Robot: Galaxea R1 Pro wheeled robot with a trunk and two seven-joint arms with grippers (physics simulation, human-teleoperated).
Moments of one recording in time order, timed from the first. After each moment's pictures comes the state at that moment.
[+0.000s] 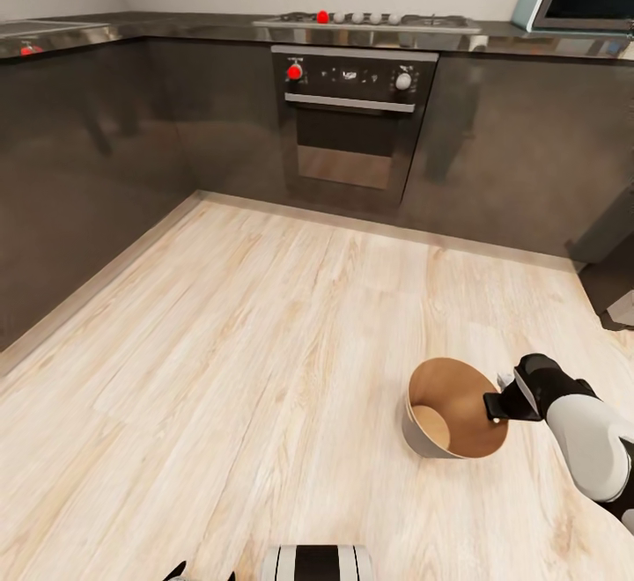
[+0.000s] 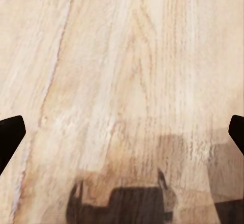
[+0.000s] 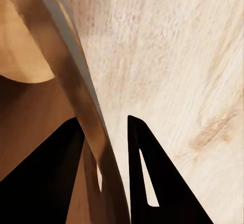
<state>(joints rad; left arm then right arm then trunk) 0.20 0.01 0.00 -1.15 0.02 -0.16 -0.21 -1.06 -0.28 -0.49 -0.24 0.68 0.85 0.34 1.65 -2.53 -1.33</state>
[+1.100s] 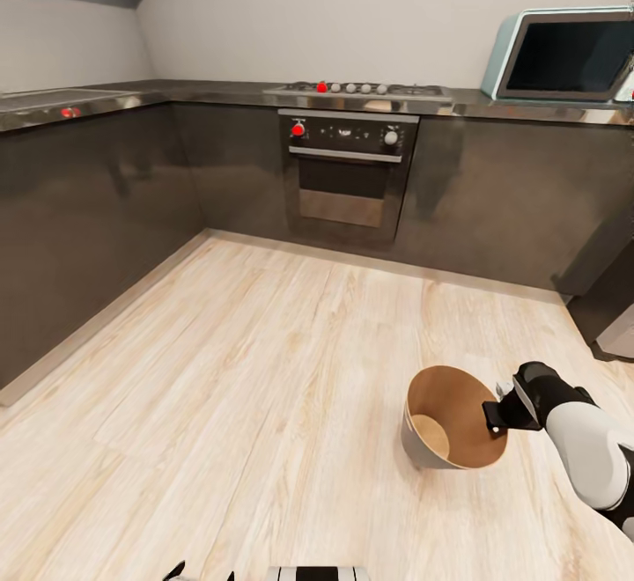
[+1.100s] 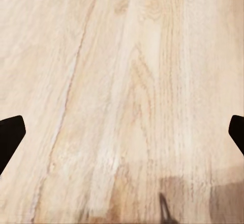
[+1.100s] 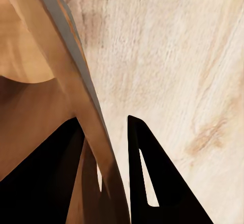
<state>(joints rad) 0.20 0.01 0.00 -1.15 0.02 -0.16 -0.20 -1.03 -0.28 -0.50 -0.23 0.68 0.85 0.34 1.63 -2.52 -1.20</state>
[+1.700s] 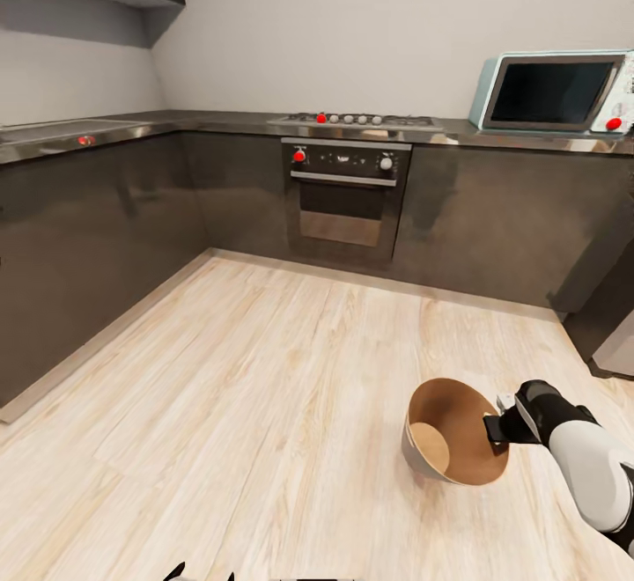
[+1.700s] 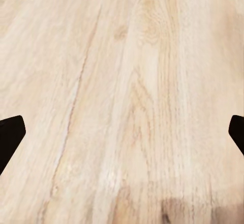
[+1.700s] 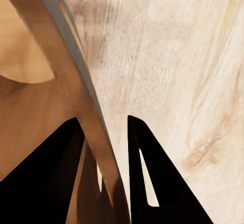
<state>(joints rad) 0.20 0.01 0.00 -1.15 0.02 -0.16 -0.20 -0.97 -0.28 -0.50 -0.23 0.67 0.75 0.34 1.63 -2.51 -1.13</state>
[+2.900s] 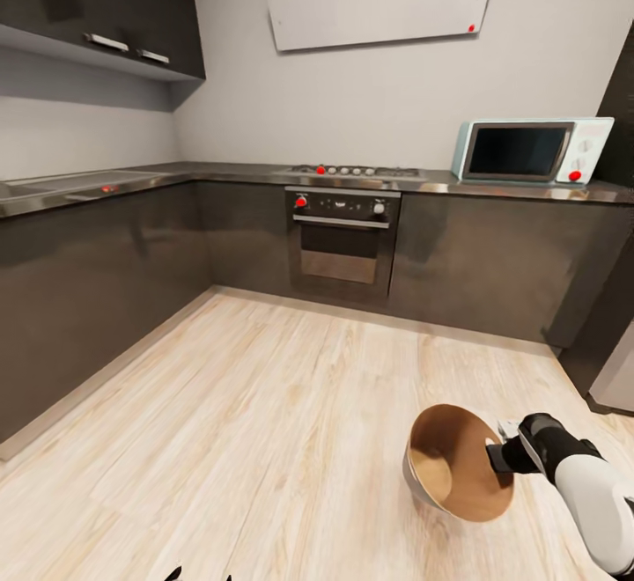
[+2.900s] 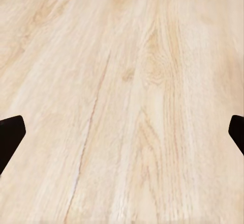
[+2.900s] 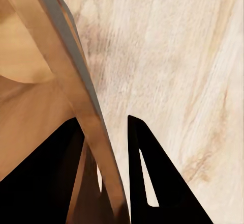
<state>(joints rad) 0.19 0.01 -0.01 -1.13 0.02 -0.16 -0.17 -0.86 -0.28 -0.50 -0.23 0.67 0.62 0.35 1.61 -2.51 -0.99</state>
